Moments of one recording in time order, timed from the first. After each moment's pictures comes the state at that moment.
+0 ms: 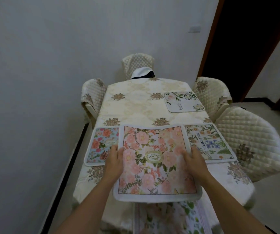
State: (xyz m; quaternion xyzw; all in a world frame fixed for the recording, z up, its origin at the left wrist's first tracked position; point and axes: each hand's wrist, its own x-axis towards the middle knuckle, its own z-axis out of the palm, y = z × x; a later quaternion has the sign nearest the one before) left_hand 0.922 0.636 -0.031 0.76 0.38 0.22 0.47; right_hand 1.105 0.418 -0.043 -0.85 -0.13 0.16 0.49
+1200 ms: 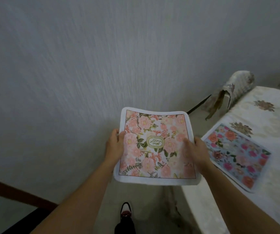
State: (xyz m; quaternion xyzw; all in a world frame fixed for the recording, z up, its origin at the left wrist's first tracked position) left_hand 0.554 0.734 -0.046 0.50 0.69 0.42 0.33; right_hand 0.835 0.728 -0.065 -0.72 -0.44 0.37 0.39
